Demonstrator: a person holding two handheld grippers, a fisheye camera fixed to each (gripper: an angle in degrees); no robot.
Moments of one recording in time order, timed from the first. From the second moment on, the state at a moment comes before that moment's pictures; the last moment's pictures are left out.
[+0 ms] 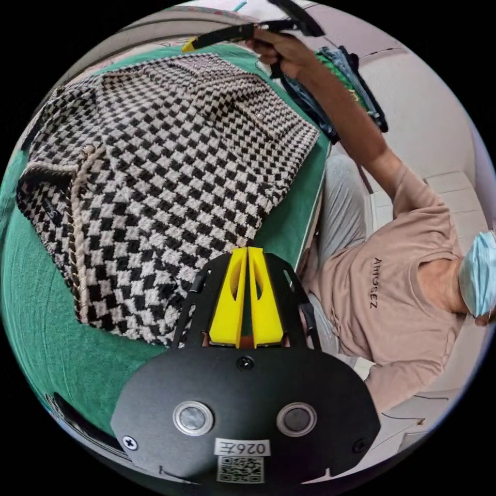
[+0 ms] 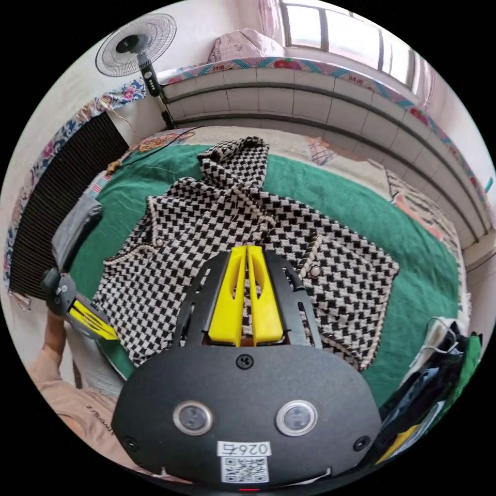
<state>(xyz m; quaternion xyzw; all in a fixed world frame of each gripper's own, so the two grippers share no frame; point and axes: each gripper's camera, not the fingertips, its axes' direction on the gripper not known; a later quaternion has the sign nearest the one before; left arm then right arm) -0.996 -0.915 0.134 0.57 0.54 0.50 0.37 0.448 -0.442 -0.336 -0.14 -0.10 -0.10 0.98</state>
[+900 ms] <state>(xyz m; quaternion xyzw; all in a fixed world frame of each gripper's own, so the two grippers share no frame) -0.970 -1.395 0.075 0.45 0.86 0.10 0.21 0.387 -0.561 0.046 -0.13 -0.32 0.09 0.93</state>
